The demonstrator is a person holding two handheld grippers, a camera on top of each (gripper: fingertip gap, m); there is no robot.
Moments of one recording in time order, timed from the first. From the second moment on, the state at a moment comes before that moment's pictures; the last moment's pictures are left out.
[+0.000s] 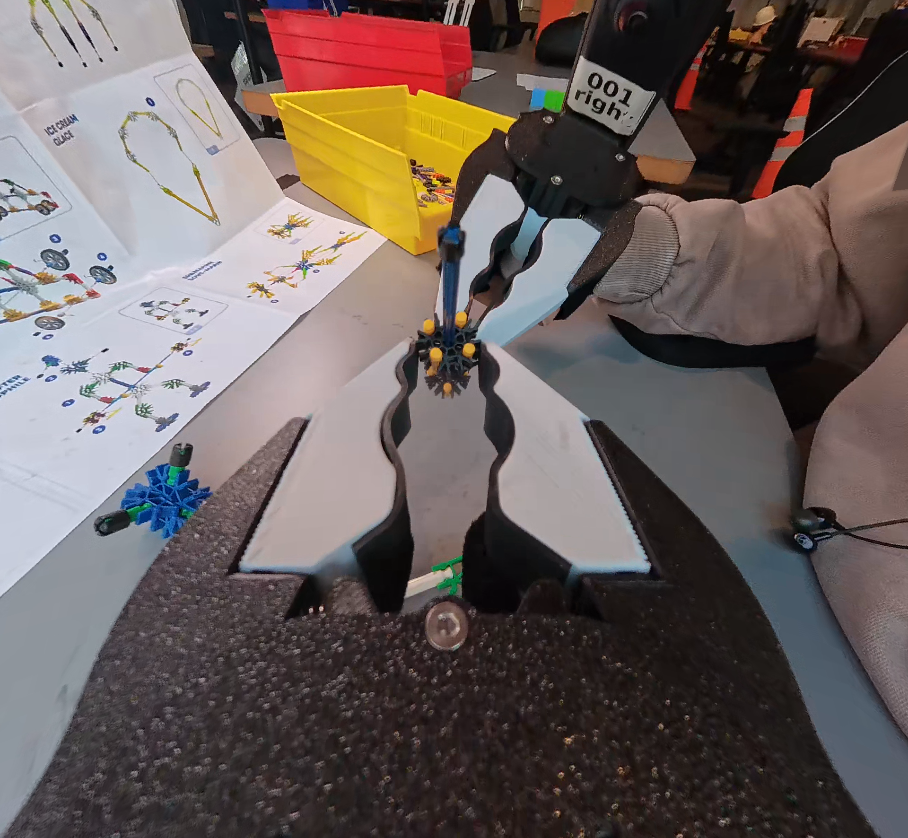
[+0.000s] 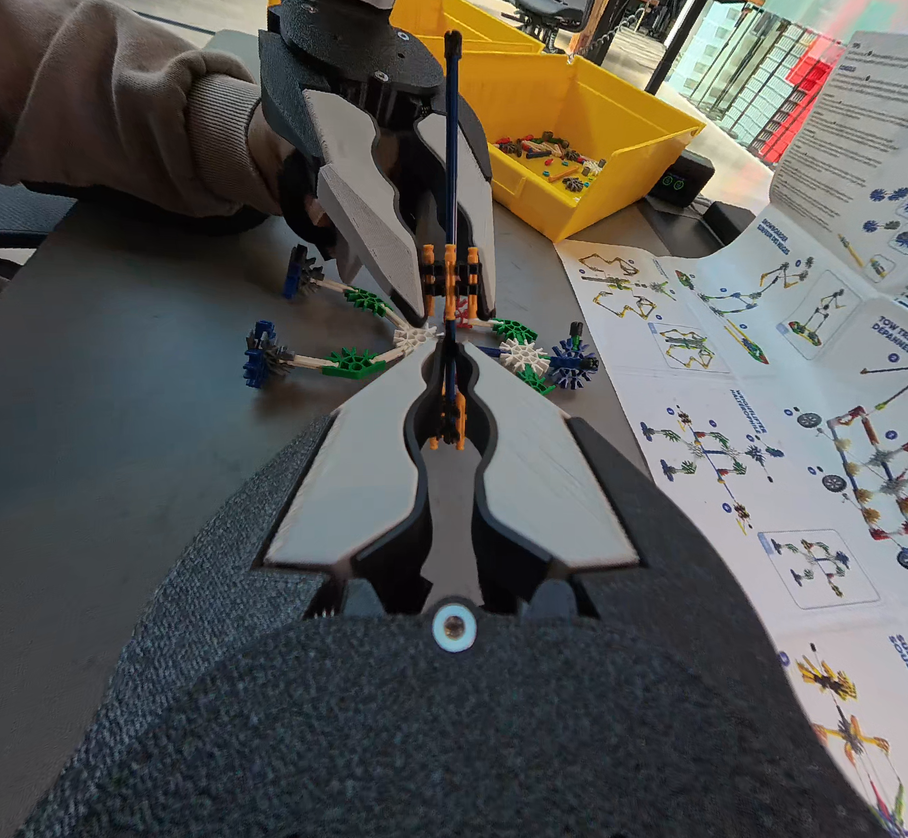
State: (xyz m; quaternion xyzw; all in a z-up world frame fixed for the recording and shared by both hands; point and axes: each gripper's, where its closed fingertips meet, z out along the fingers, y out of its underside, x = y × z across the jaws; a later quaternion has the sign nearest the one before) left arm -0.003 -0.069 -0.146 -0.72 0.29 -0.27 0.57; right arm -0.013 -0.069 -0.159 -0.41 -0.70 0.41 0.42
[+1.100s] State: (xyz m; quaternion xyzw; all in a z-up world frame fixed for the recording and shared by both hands) left arm -0.008 -0.066 -0.165 -0.74 0.28 -0.29 0.54; right arm -0.012 -0.070 -0.189 -0.41 -0.74 0.36 0.39
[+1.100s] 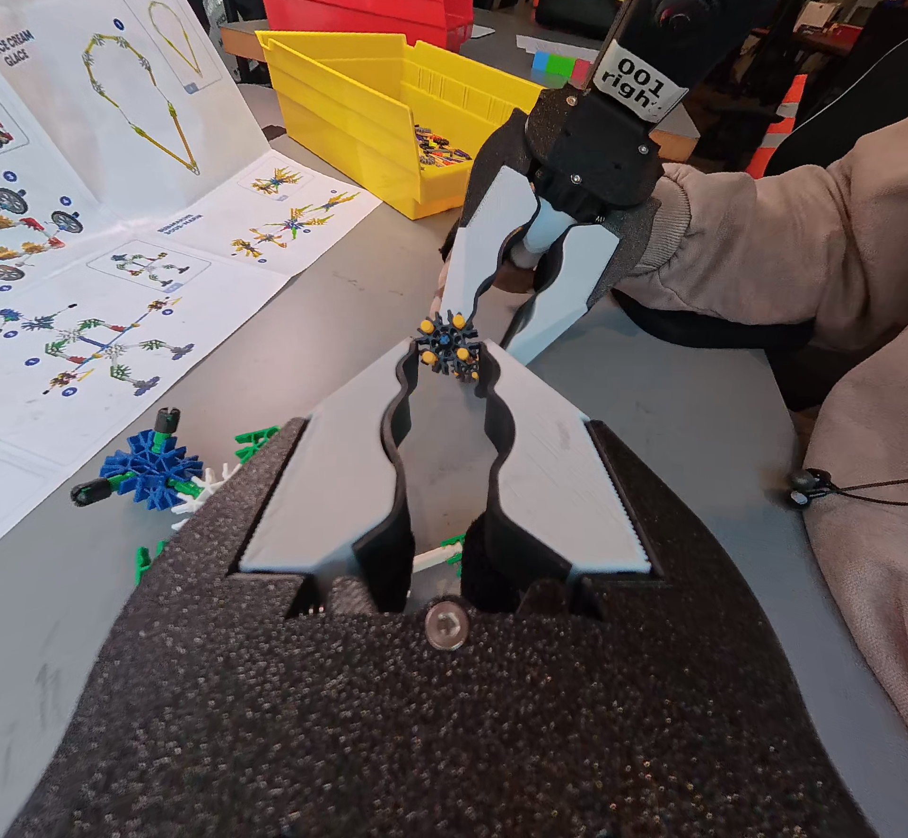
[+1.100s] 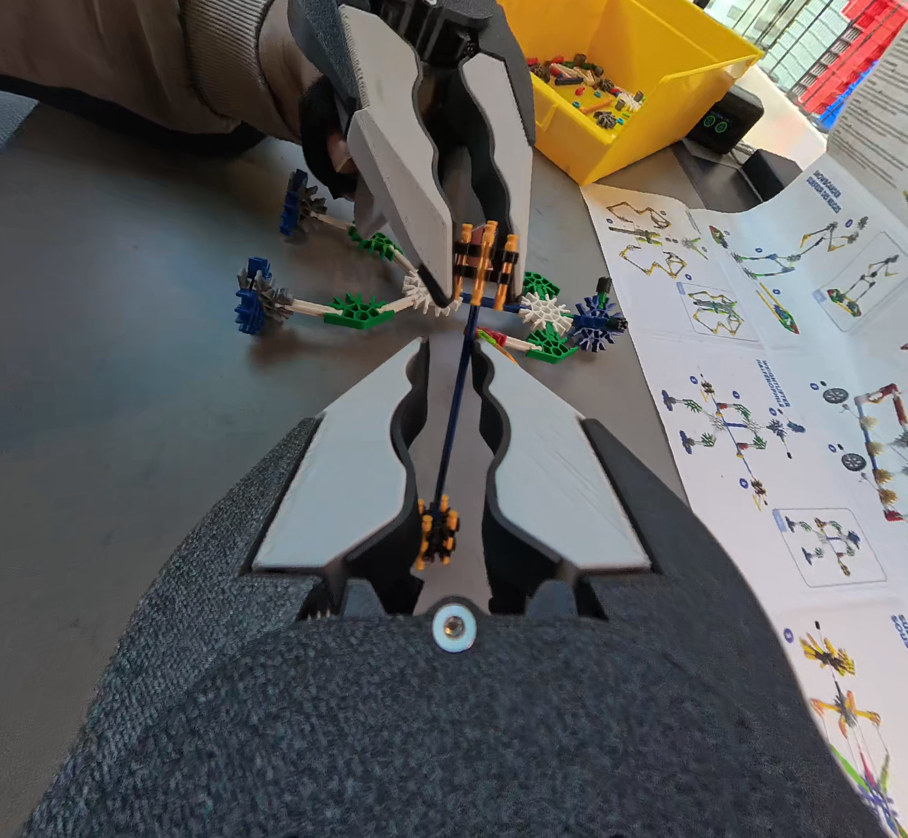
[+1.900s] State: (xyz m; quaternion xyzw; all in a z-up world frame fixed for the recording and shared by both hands) left arm 0.009 -0.085 -0.212 -0.77 0.44 -0.16 0.44; right arm 0.010 -0.079 -0.217 -0.40 -0.82 0.27 0.30
